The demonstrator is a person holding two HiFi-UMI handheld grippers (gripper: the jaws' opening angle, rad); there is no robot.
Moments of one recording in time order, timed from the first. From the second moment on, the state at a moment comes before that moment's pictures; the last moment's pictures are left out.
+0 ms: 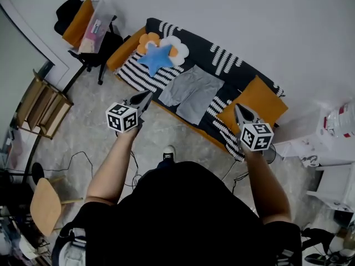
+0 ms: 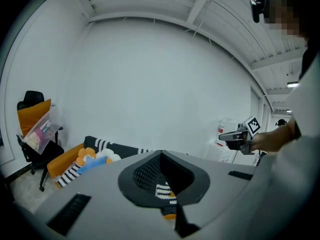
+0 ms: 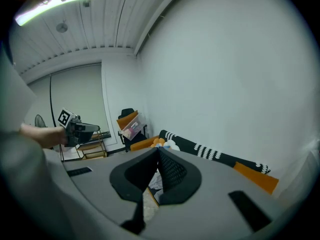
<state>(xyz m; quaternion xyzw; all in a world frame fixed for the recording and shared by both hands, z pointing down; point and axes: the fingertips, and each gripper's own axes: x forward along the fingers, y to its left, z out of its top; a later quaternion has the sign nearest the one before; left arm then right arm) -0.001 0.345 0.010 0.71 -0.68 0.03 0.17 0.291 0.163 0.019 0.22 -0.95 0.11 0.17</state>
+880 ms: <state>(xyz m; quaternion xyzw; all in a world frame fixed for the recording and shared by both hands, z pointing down) -0.163 0.248 0.043 0.74 -0.65 0.03 0.20 0.160 0.087 0.029 0.27 -0.94 0.11 0.20</state>
